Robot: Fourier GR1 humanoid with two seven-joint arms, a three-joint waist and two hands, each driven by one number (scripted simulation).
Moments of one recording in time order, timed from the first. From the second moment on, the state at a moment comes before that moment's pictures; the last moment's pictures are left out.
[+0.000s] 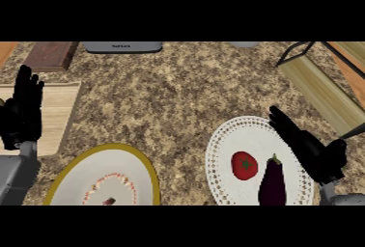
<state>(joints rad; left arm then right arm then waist) -0.27 0.46 -0.01 -1.30 0.34 0.42 -0.04 -0.04 -0.41 0.20 -1.56 -0.25 0.12 0.13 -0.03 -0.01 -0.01</state>
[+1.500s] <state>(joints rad) 0.00 0.54 -0.10 -1.35 0.36 0.14 0.01 0.10 -0.02 0.50 -1.74 1.27 -0.29 0.86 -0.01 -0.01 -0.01</state>
